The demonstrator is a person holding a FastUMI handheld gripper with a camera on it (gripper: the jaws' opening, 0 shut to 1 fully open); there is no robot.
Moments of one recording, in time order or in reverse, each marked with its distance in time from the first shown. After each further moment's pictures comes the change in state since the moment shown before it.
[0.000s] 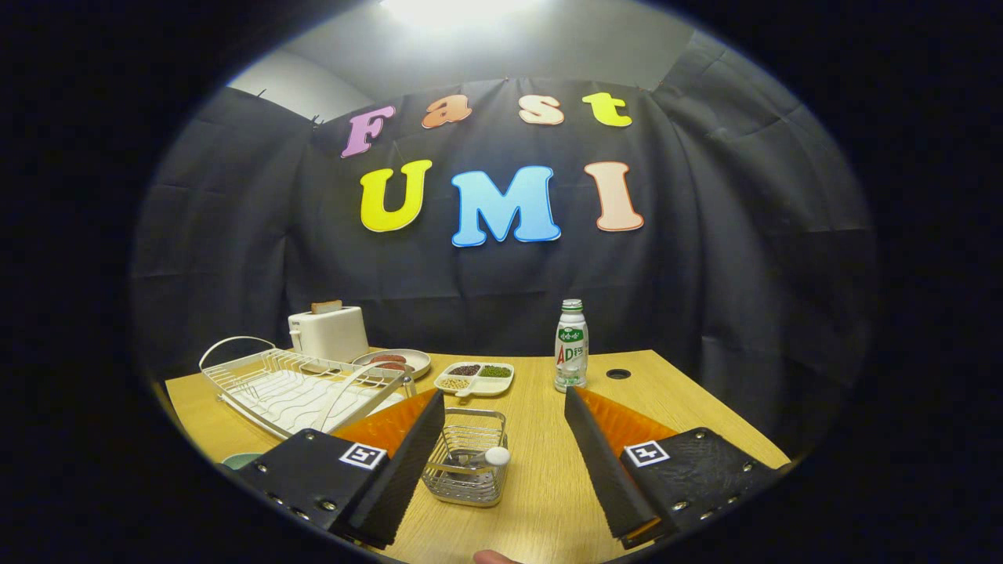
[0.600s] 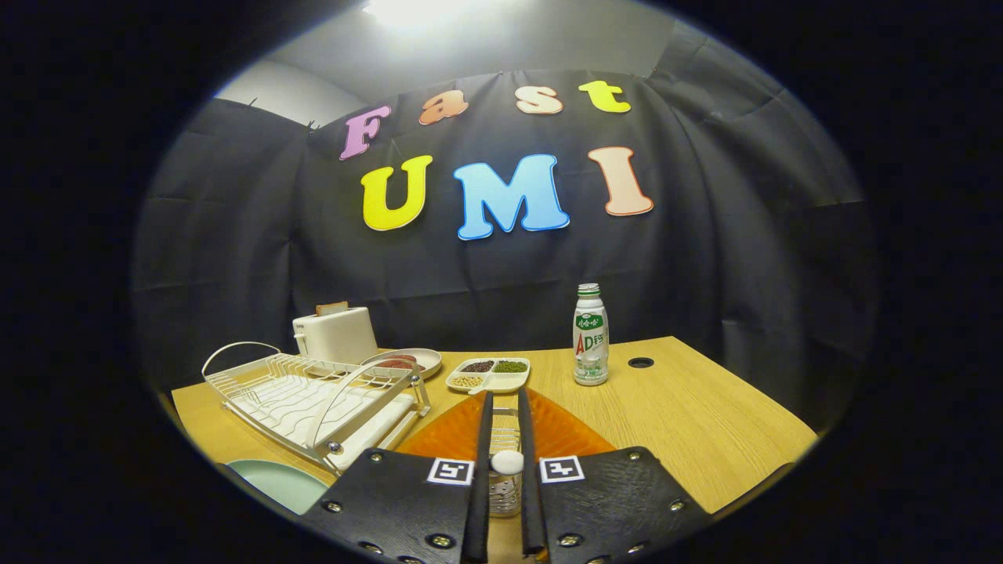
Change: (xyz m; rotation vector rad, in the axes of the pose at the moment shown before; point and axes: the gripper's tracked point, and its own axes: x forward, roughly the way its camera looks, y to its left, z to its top) arm 0.025 0.013 -0.008 0.065 -0.009 0.055
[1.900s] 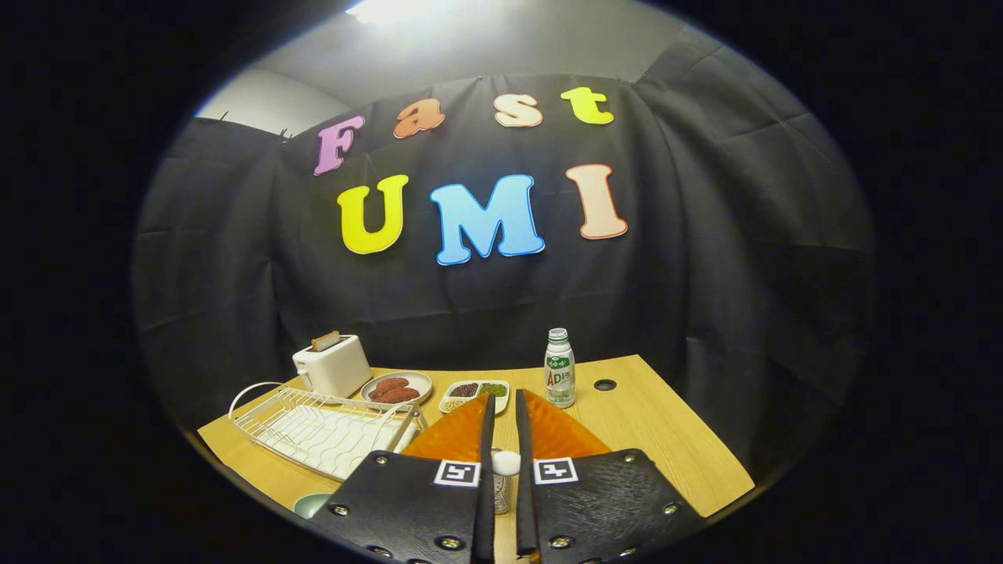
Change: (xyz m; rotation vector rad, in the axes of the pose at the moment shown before) arm -0.059 -0.009 0.122 0.015 0.070 -0.095
